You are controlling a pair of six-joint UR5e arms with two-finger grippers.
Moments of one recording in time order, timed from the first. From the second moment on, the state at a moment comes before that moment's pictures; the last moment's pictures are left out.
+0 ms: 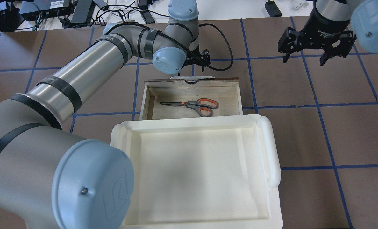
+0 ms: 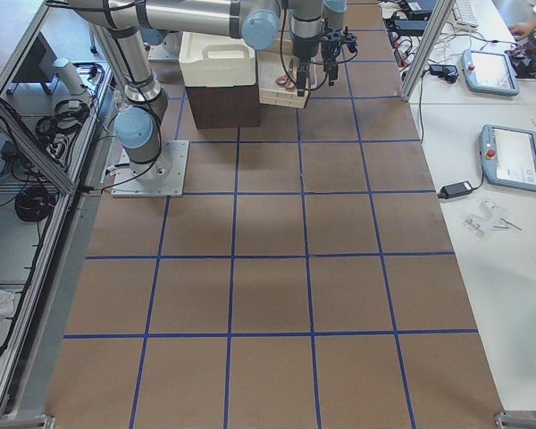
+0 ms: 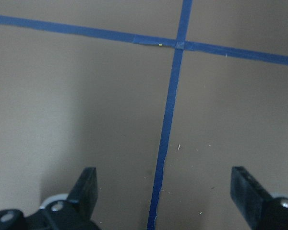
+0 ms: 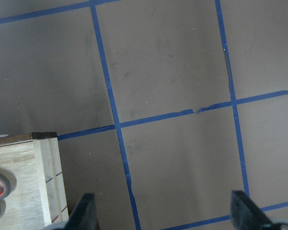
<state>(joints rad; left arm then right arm) -1.91 -2.29 -1.26 -1.11 1.58 -0.47 1.48 -1.52 1.58 -1.68 -1.62 0.09</state>
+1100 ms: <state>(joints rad) -1.91 -2.35 -1.21 -1.26 1.57 -0.46 1.45 -1.52 1.58 -1.68 -1.61 0.07</state>
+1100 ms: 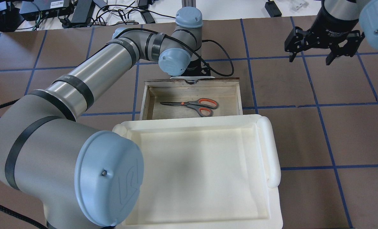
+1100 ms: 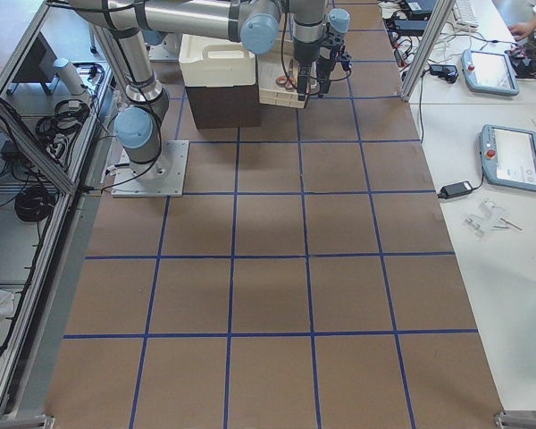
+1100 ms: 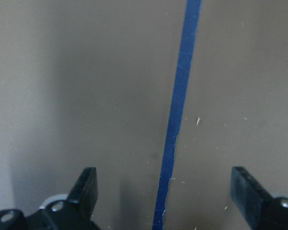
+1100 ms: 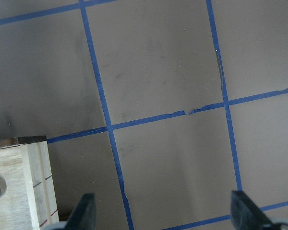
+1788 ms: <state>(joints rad) -1.93 -2.30 -1.22 -1.32 1.56 -0.46 1.45 -1.53 1.58 -1.67 -1.61 0.10</state>
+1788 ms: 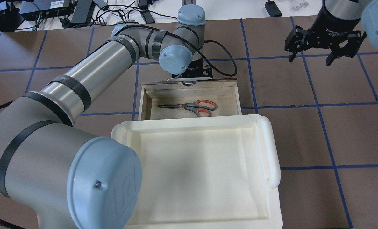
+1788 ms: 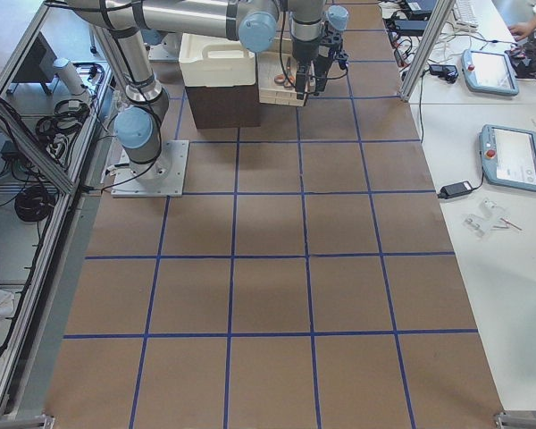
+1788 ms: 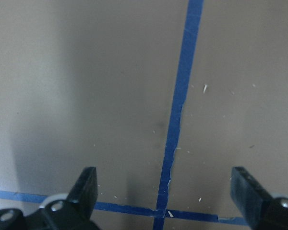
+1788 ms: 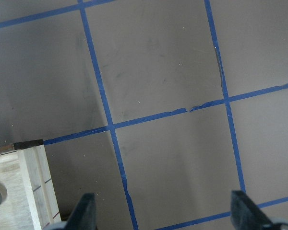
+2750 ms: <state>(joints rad) -1.95 -2.16 -1.30 -1.45 1.55 -0.46 1.45 -1.53 1.58 -1.66 -1.61 0.10</state>
